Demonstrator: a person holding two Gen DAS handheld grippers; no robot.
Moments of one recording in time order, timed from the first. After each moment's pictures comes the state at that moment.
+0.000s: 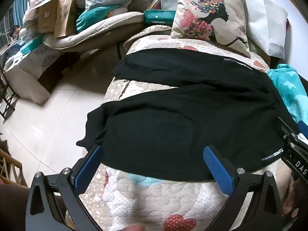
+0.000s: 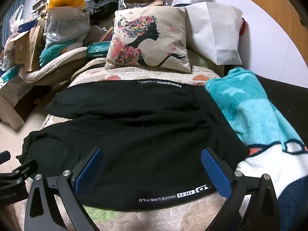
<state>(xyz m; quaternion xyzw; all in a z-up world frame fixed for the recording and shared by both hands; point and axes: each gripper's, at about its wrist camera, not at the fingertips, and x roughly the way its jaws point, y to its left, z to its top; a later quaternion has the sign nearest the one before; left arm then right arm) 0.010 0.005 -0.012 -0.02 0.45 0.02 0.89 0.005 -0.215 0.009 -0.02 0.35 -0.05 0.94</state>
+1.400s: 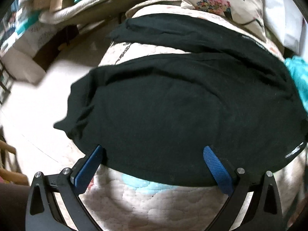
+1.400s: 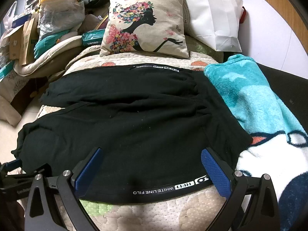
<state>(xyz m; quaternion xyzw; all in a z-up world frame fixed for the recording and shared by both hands) 0.033 0.019 -0.075 -0.06 0.52 0.02 0.85 0.014 -0.222 -0.009 -0.01 0.37 -0.06 0.93</state>
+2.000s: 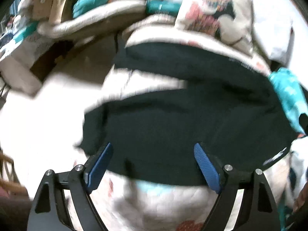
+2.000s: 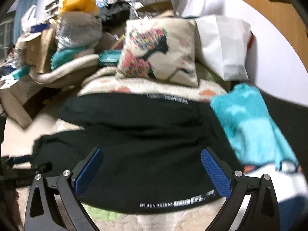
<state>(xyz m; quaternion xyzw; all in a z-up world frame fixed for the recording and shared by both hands) 0.037 0.036 -0.011 -0.05 0.47 -0.01 0.88 0.003 -0.217 0.048 -0.04 0.30 0.00 0.95</state>
